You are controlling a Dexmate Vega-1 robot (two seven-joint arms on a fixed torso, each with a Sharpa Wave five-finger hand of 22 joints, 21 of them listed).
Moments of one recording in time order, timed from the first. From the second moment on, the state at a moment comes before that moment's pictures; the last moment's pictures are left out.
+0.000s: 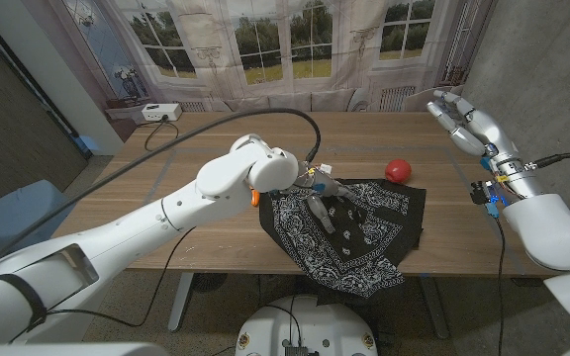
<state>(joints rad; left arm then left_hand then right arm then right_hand) 0.53 0.68 0.92 -2.21 0.90 0.21 -1.00 0.69 -0.05 0.17 -0.04 0.30 -0.17 -0.22 0.18 0.20 -0.17 0.06 0.20 0.33 -0.17 0.17 0.19 0.21 -0.03 0.21 0.30 0.21 -1.66 -0.56 0.31 -2.37 -0.13 0.04 -0.13 0.42 0.00 -0.23 0.15 0.38 0.16 -0.05 0.22 0.20 0.21 0.08 0.25 0.33 0.16 0.06 0.23 0.51 0.12 0.21 0.40 0.18</state>
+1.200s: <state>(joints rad) 0.75 0.66 0.84 -2.06 0.92 0.14 -0.60 0.91 0.06 0.24 -0.16 0.18 0.12 -0.22 0.35 0.20 0.12 -0.01 0.40 0.29 0.35 -0.01 0.26 0.19 0.57 0.03 0.46 0.18 -1.66 -0.55 0.28 -2.41 -0.20 -0.03 -0.14 0.42 0.00 -0.24 0.14 0.38 0.17 -0.04 0.22 0.20 0.24 0.09 0.25 0.33 0.18 0.06 0.23 0.49 0.12 0.21 0.38 0.18</state>
